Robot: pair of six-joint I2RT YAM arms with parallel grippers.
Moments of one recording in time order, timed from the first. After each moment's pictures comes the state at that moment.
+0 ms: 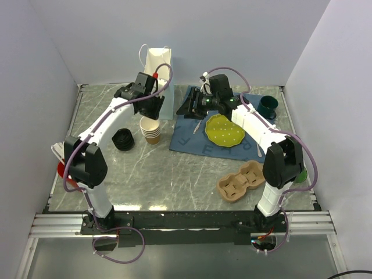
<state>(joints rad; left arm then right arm) -0.41 1.80 1.70 -0.81 0.03 0.04 0.45 1.78 1.57 -0.40 -0.57 0.73</state>
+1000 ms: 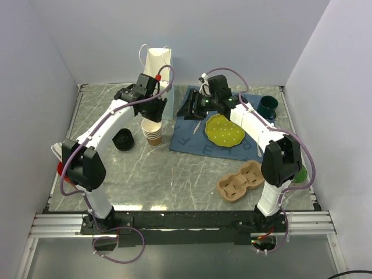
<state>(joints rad) -0.44 1.76 1.67 -0.85 0.06 0.04 0.45 1.80 1.59 -0.43 -0.57 0.69</state>
